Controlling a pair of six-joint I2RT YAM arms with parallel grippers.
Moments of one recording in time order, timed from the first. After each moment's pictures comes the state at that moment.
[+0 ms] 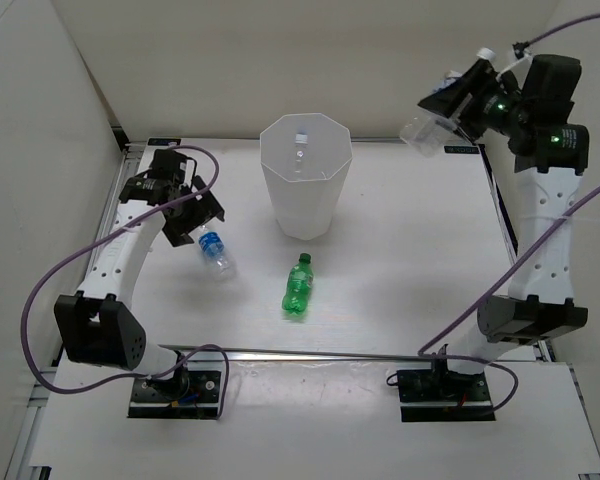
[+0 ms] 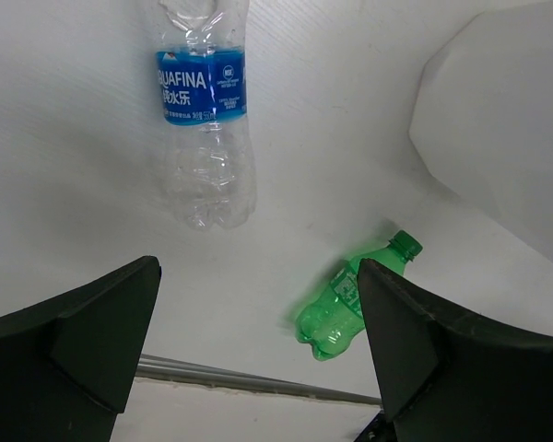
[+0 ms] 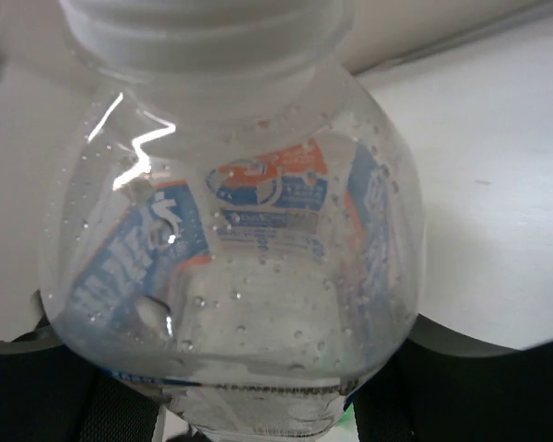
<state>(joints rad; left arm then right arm) -0.13 1.44 1.37 -1.00 0.00 -0.70 -0.10 1.61 2.11 -0.94 -0.52 0.62</state>
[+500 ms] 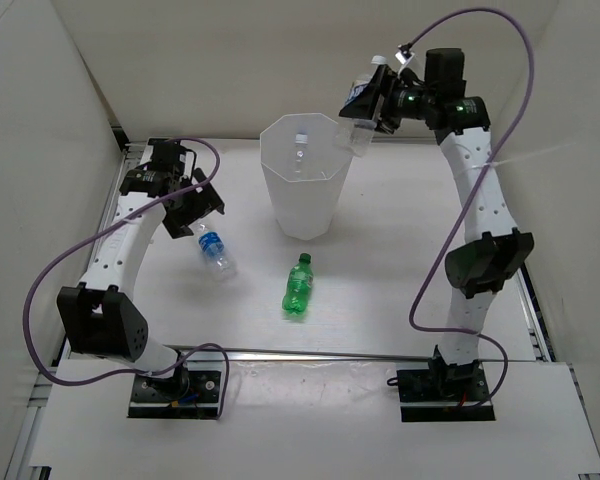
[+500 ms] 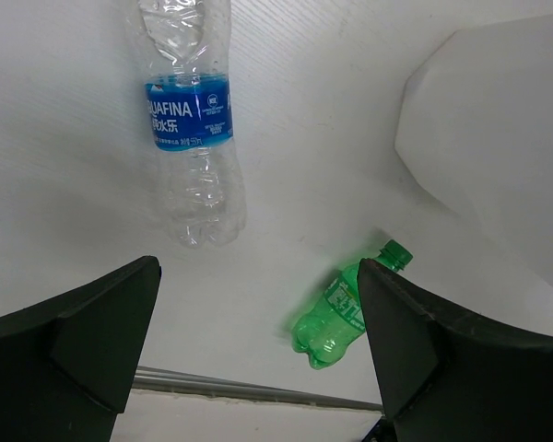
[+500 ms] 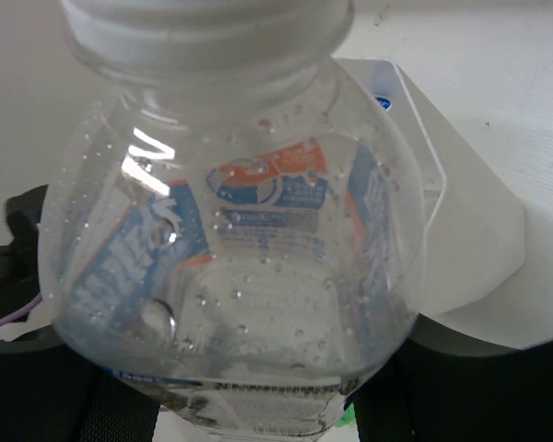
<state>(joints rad) -0.12 1.49 1.45 -1.00 0.00 -0.67 0.21 1.94 2.31 -0.79 -0.74 0.60</state>
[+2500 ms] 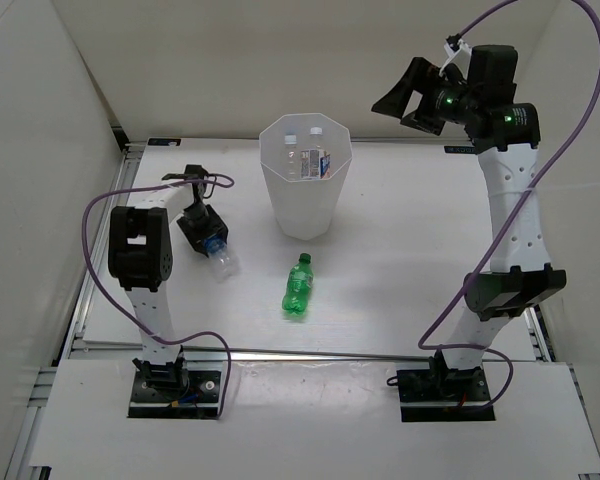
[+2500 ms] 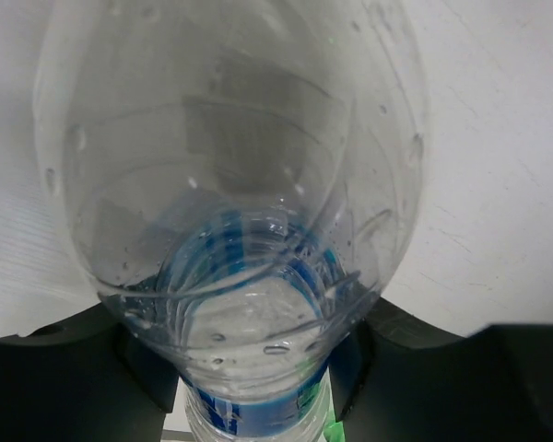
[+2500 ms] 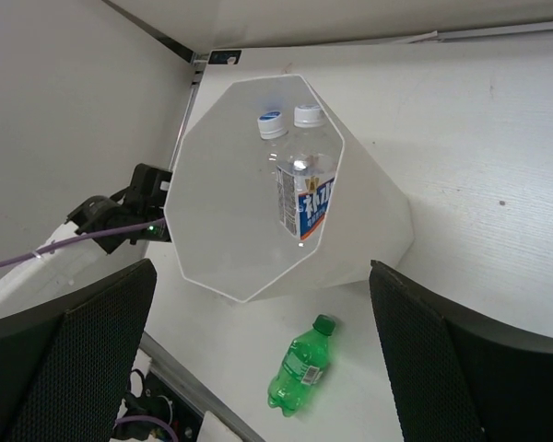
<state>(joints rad) -0.08 2.04 1.47 -0.89 0.01 -0.67 0.14 1.76 2.29 -0.94 -0.53 0.47</state>
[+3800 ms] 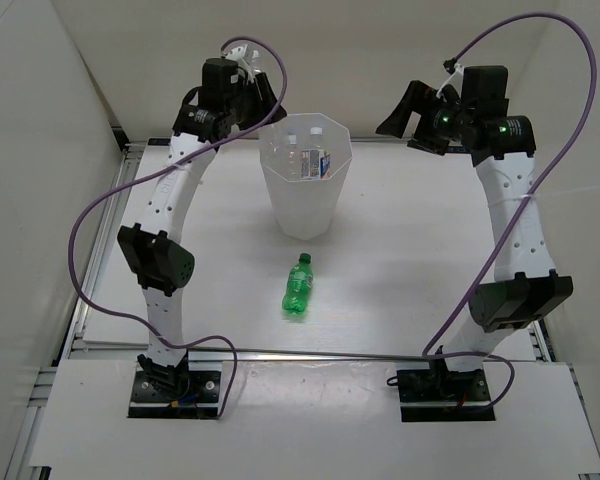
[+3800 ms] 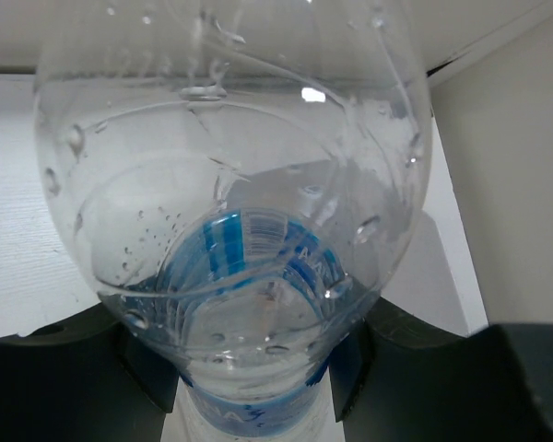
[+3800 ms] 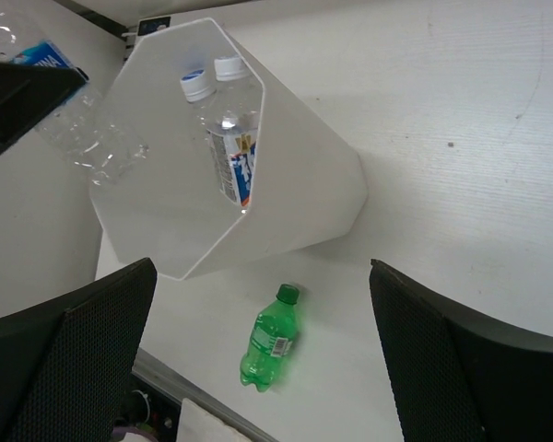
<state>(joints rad) -0.33 2.06 2.36 -0.70 0.18 -0.45 0.14 1.68 2.09 -0.95 -0.43 0.43</state>
